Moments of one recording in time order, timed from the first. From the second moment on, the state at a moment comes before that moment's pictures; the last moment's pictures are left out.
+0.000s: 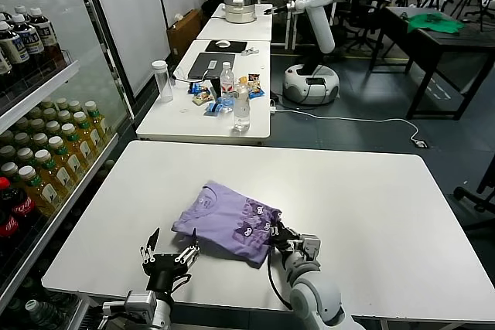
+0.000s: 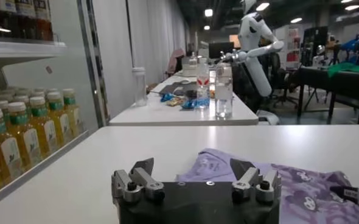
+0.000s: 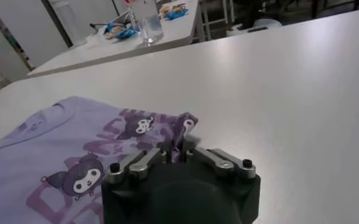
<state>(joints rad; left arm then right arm) 1.59 -1.31 -0.30 -2.27 -0.13 0.36 -0.36 -1.12 1.41 0.15 1.82 0.52 -0.49 0.33</state>
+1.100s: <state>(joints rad) 1.60 -1.31 -0.28 -2.28 -0.13 0.35 -0.35 -0.89 1.03 0.29 1.67 0.29 -0.37 0.12</state>
